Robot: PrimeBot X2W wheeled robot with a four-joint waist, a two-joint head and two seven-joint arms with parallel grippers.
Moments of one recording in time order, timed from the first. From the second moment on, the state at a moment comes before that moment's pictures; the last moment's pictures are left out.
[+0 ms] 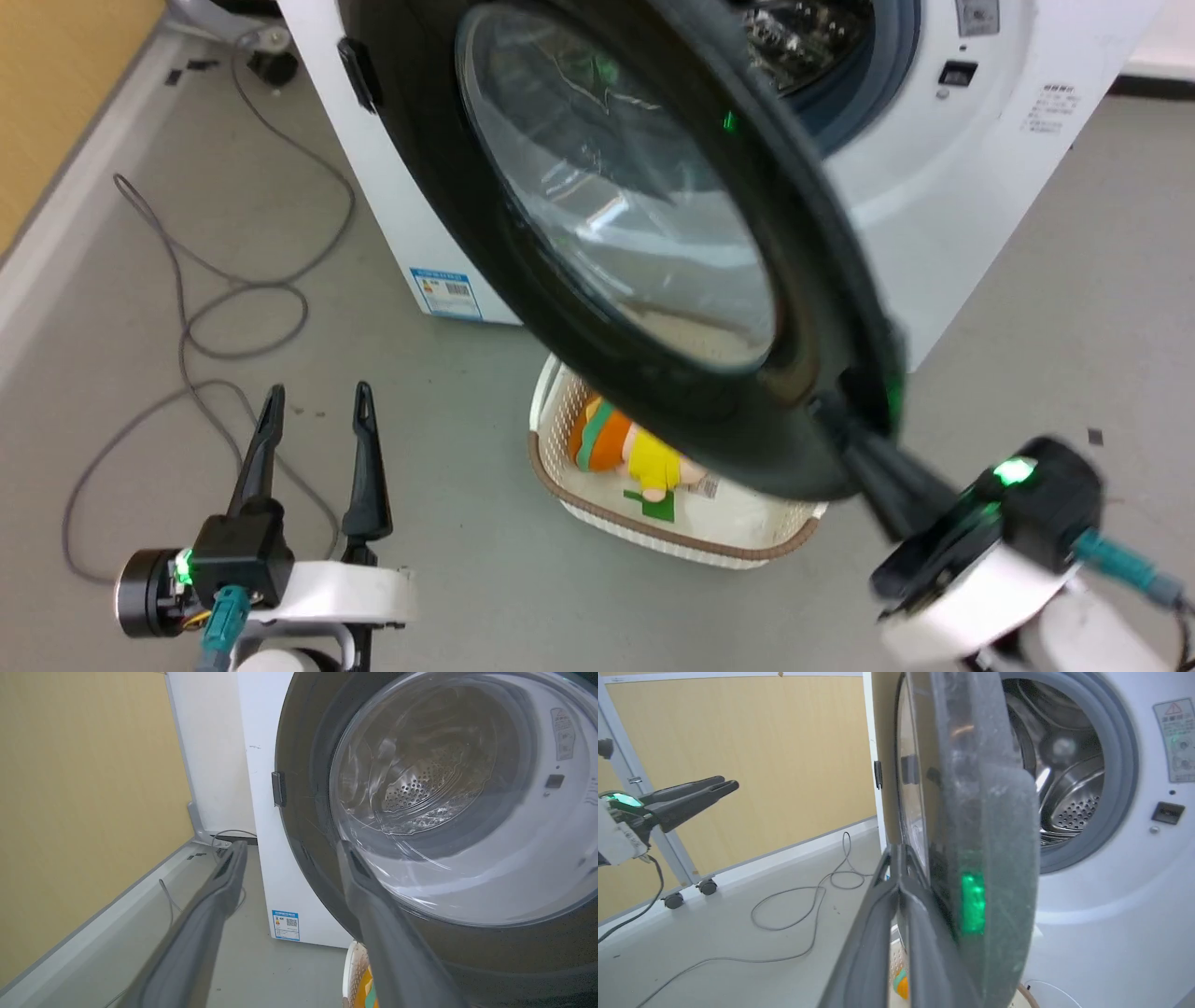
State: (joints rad) left arm -0.06 0.06 0.00 -0.01 -0.05 0.06 -0.26; right arm -0.21 -0.37 0.45 0.00 0.38 0.13 -0.26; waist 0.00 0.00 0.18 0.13
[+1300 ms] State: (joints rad) left arm -0.23 0.05 -0.11 -0.04 -0.09 0.10 -0.26; right arm -0.97 -0.36 0.10 0.73 0.18 0.15 -0.26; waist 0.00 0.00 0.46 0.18
